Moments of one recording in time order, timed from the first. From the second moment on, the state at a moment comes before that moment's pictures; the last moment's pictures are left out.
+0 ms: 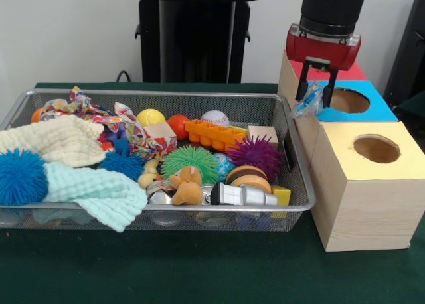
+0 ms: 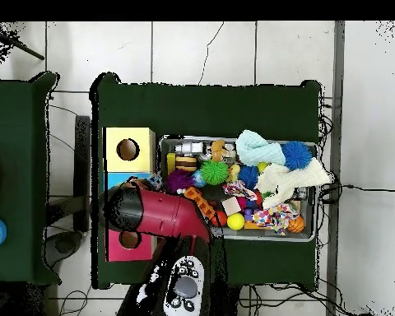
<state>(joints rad) 0.14 -0.65 -0.20 1.77 0.26 0.41 1.91</state>
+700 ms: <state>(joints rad) 0.30 -0.65 -0.32 1.77 0.33 0.41 1.92</state>
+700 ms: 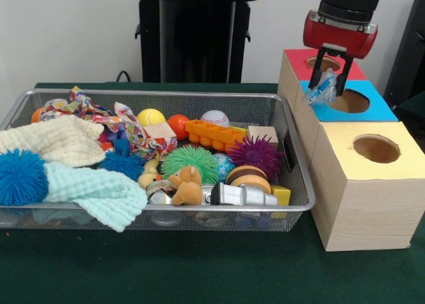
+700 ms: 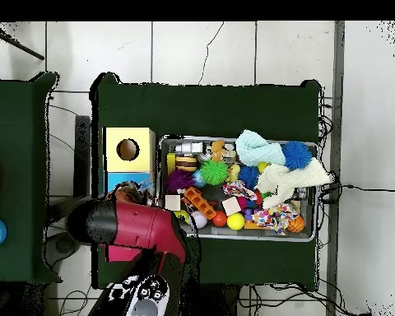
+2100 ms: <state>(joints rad) 0.30 -0.63 -0.33 1.77 0.44 0.38 1.92</state>
